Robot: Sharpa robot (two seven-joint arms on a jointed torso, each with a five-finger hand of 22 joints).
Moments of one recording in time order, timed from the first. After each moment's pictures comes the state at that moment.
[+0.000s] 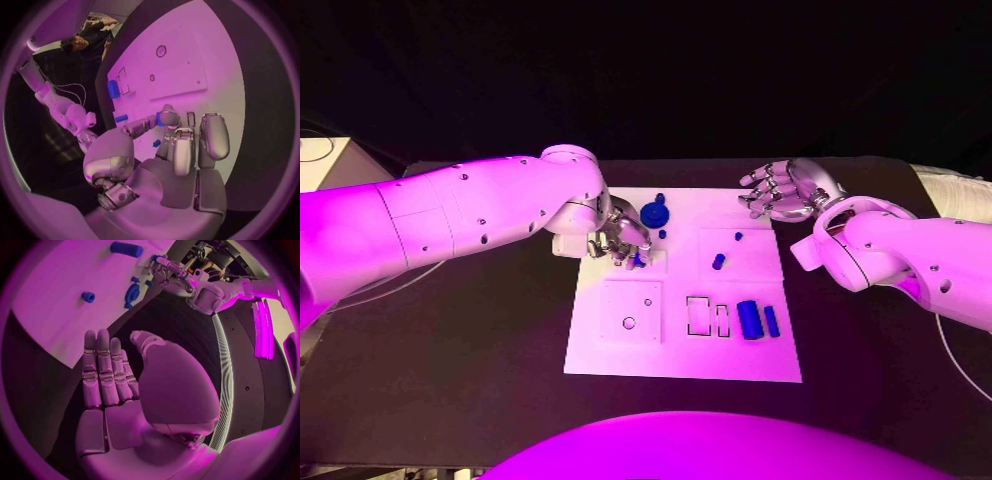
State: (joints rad) left arm 1.39 -0.51 -0.20 1.28 -0.84 0.45 -0.54; left_hand 0.65 0.05 0.93 -0.02 0.18 0.81 0.12 0.99 0.55 1.26 0.01 1.17 0.67 1.47 -0.09 1.57 1.31 0.08 1.37 0.02 1.36 1.31; right arm 1.25 -0.90 -0.18 1.52 -0.68 -0.58 0.06; right_hand 1.43 -0.22 0.39 0.24 0.38 0.71 0.19 0.38 0.33 0.90 0.14 0.65 0.37 1.09 0.08 0.46 0.60 0.17 1.02 0.19 0.17 0.61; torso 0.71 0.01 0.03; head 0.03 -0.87
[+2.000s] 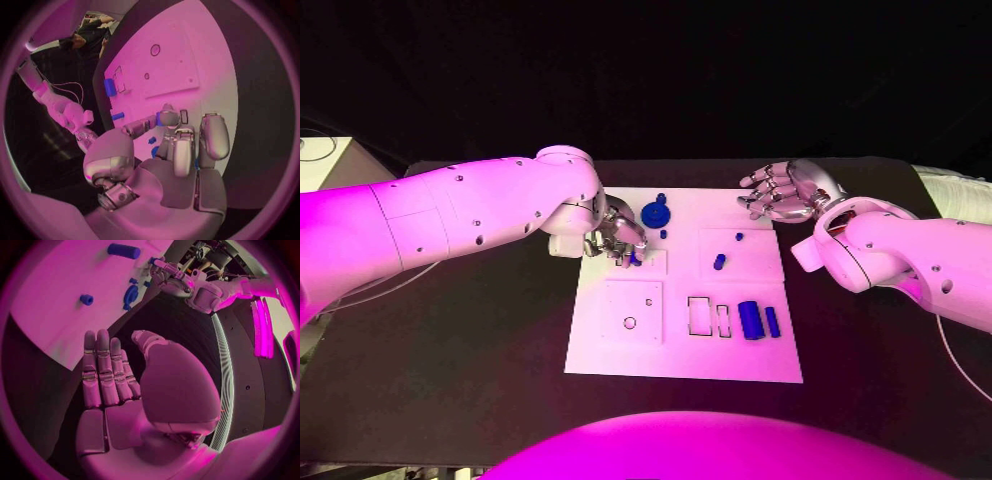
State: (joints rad) left arm 1.39 -0.53 -0.21 1.29 -0.85 0.42 -0.54; left_hand 0.65 0.05 0.93 -0.02 0.18 0.82 0.11 0.99 0.56 1.27 -0.01 1.16 0.67 1.48 -0.09 1.57 1.31 0.08 1.37 0.02 1.36 1.31; right arm 1.25 -0.90 -0.18 1.52 -0.67 -0.56 0.07; right_hand 1.40 -0.23 0.39 0.25 0.40 0.71 0.19 0.39 0.33 0.89 0.15 0.66 0.36 1.09 0.09 0.46 0.61 0.17 1.02 0.19 0.16 0.60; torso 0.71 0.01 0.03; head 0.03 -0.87
